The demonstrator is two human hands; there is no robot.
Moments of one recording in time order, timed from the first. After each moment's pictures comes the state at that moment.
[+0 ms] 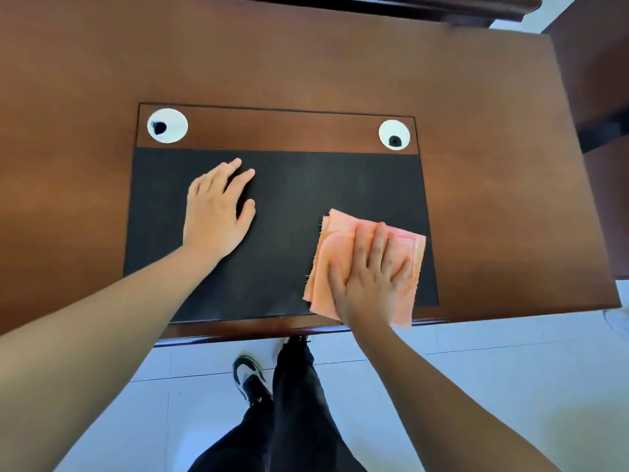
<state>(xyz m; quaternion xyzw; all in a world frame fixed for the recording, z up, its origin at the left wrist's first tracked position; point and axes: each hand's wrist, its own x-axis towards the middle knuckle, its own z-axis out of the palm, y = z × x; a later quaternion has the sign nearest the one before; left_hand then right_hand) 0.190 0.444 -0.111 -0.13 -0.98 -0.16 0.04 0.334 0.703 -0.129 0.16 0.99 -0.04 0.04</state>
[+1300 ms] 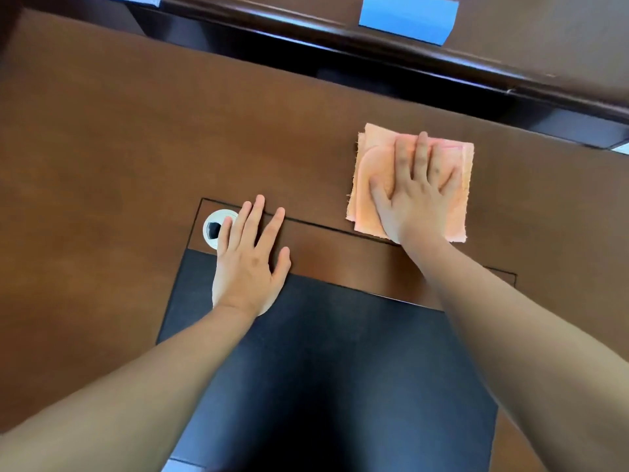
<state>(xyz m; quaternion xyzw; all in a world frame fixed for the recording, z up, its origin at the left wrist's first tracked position) 0.064 0.437 -0.121 0.03 -0.99 -0.10 0.01 -0.093 0.697 -0.122 -0.01 1.00 -0.06 0.07</state>
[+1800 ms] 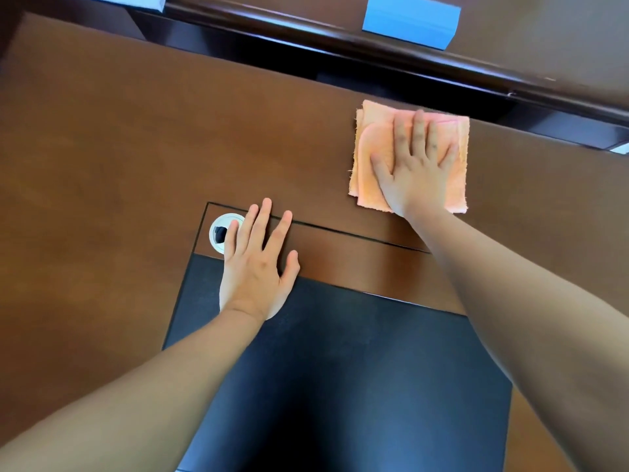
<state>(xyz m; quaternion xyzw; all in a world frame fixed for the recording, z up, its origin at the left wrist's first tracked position) 0.063 0.433 -0.126 0.02 -1.00 -0.08 0.01 -0.135 0.682 -0.119 -0.02 0.99 -0.08 0.08</state>
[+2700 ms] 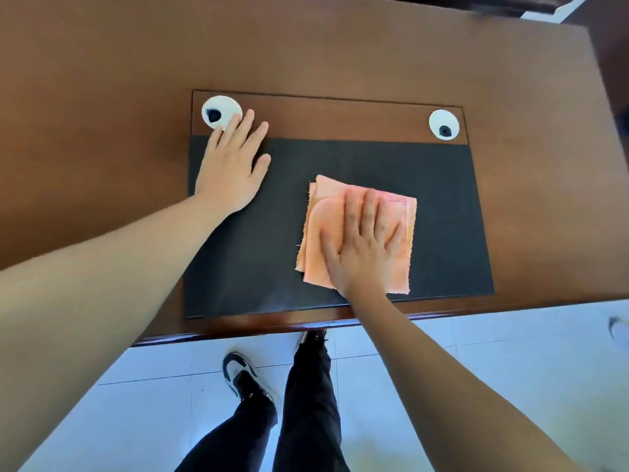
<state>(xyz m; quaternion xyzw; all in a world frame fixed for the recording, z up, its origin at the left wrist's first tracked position) 0.128 0.365 -0.111 -0.17 -0.98 -0.14 -0.03 0.289 0.590 -0.130 0.13 0.99 -0.05 0.04</state>
